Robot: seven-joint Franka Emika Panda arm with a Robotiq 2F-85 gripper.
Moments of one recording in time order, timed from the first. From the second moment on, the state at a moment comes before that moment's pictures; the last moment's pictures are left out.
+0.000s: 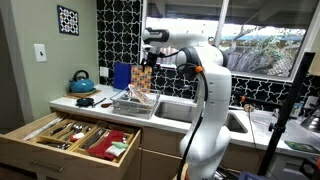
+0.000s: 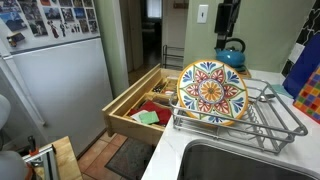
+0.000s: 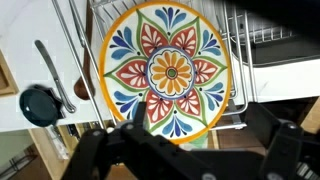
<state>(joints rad) -0.25 0.05 -0.20 -1.48 0.12 1.72 -2.29</state>
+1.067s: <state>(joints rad) -0.17 0.04 -0.14 -1.35 -0.08 1.65 -1.58</state>
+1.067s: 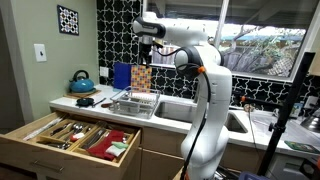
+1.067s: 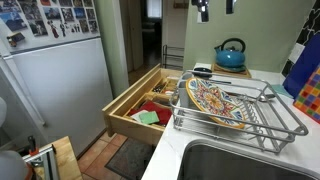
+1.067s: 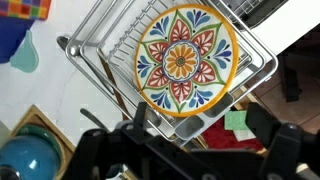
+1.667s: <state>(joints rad) -0.13 0.05 -0.10 -1.31 -0.08 1.45 -1.07</state>
